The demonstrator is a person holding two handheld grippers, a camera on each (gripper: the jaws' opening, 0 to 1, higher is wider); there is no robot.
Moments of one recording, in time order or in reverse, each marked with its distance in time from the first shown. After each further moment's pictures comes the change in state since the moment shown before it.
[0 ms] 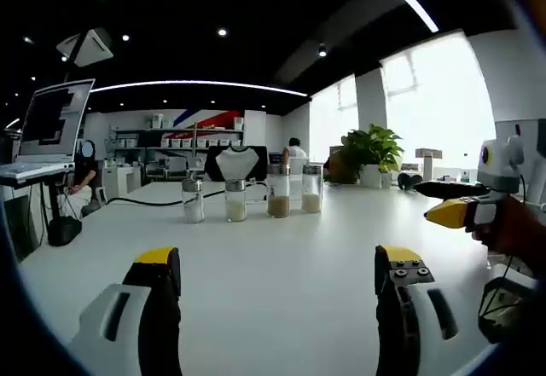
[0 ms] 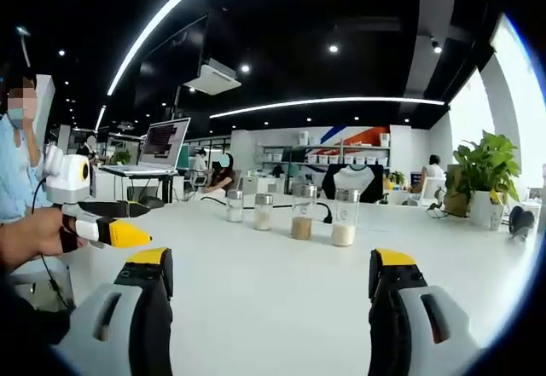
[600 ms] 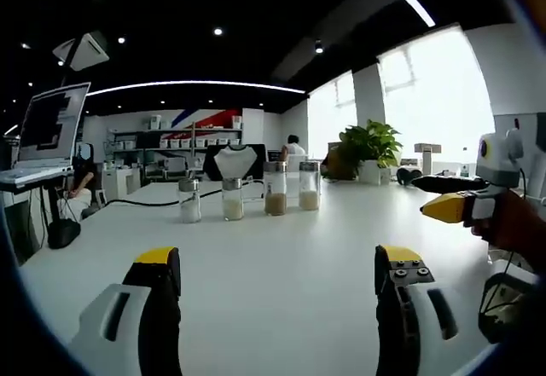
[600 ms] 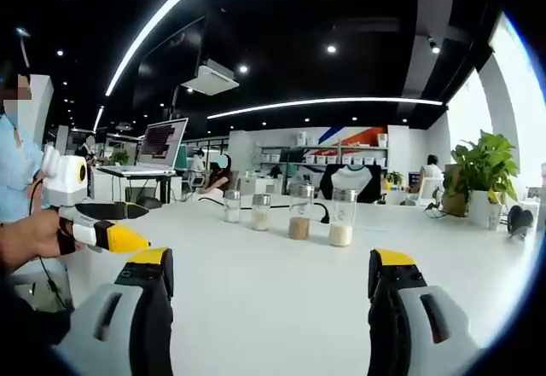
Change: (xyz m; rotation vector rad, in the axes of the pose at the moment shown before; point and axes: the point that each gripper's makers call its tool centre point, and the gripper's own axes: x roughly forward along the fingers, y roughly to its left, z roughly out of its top) left arm 0.003 -0.012 -0.003 -0.002 0.008 -0.018; right arm -0.001 -0.005 0.001 0.002 -0.008 -0.010
